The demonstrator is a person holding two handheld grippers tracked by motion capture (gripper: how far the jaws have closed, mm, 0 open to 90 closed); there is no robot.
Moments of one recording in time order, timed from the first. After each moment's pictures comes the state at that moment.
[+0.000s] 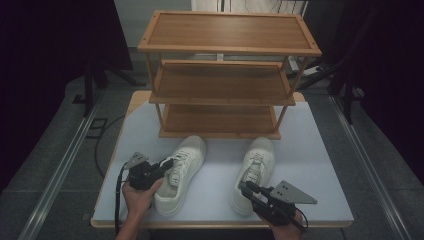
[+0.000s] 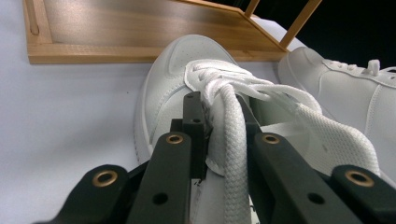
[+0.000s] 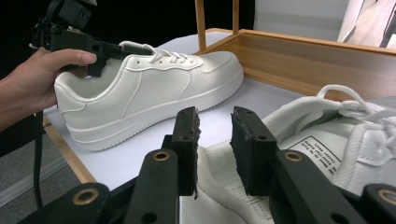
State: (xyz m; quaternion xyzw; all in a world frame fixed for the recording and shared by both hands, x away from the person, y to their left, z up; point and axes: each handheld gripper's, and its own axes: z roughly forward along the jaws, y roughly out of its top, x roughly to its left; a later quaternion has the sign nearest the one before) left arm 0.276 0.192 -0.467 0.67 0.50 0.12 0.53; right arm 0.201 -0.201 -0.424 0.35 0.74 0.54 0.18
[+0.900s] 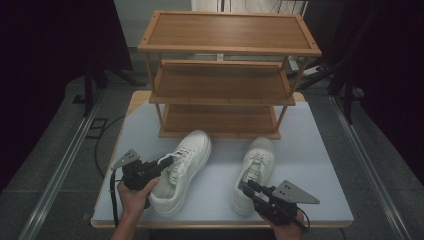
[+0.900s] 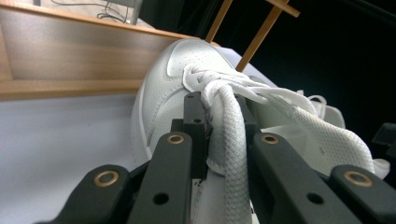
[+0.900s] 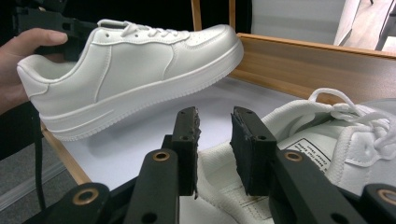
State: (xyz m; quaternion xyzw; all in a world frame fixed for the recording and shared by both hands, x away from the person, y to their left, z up) left arm 0.266 0.195 -0.436 0.65 0.46 0.09 0.60; right arm 0.202 -0.204 -0.422 0.35 0.74 0.55 0.18
